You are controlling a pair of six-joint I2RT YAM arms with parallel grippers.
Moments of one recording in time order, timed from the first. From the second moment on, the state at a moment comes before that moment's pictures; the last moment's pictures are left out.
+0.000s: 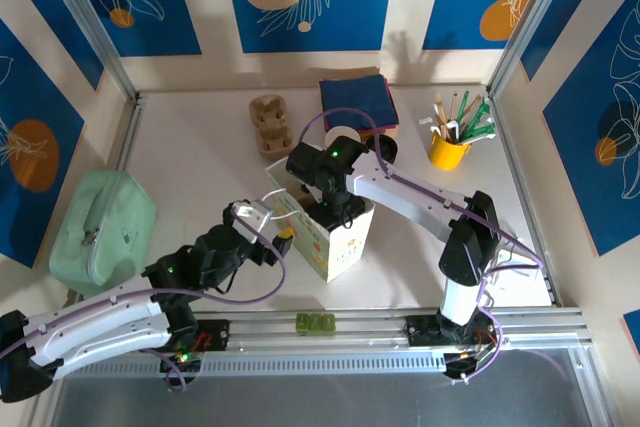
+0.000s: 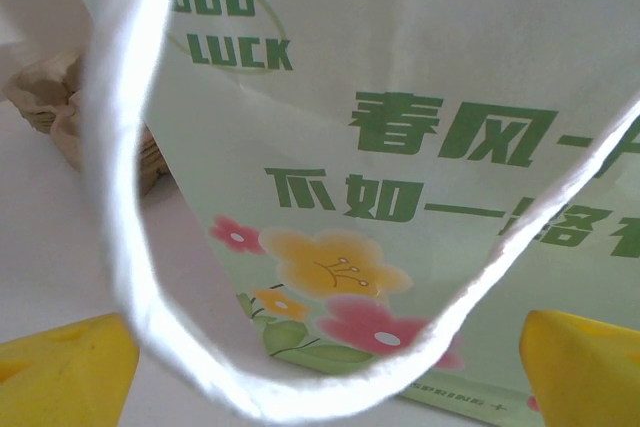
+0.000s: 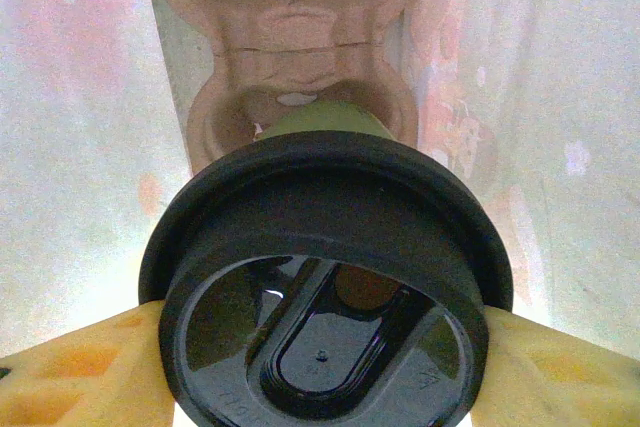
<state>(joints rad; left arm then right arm) -1.04 0.70 0.49 -0.20 -0.41 -0.13 0.93 1.79 1.71 -1.48 0.01 0.31</state>
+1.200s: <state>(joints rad) -1.04 0.68 0.49 -0.19 -0.42 -0.13 0.92 1.79 1.69 -1.41 -0.05 0.31</state>
